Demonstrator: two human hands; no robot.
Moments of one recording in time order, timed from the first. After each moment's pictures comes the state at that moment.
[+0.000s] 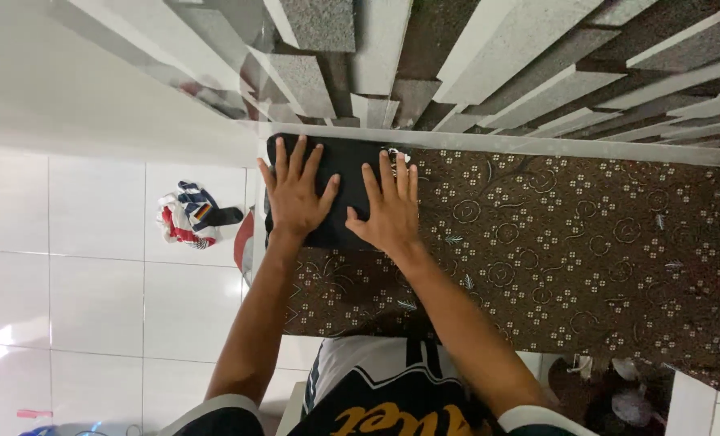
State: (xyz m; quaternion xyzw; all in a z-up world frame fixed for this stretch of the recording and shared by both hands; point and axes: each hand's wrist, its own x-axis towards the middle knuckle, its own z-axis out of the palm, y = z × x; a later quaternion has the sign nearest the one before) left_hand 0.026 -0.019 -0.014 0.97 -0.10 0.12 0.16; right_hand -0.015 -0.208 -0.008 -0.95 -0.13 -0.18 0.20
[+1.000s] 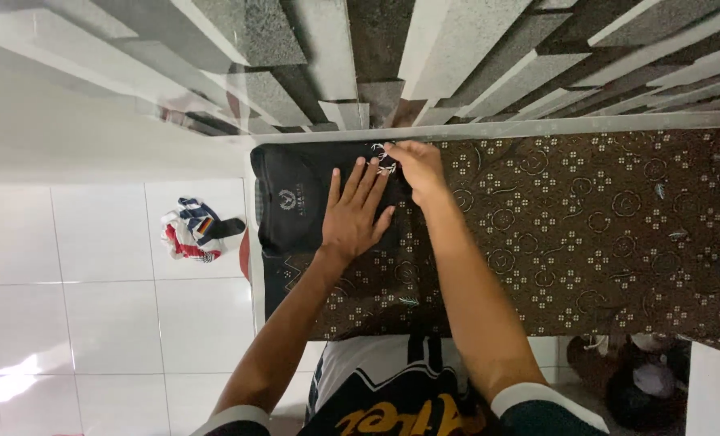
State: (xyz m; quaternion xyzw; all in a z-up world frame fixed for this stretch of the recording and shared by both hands) left_hand -0.005 -0.107 -0.020 0.93 -0.31 0.12 0.14; right_hand 0.063 -0.272 -0.076 -0.62 0.32 0.01 0.72
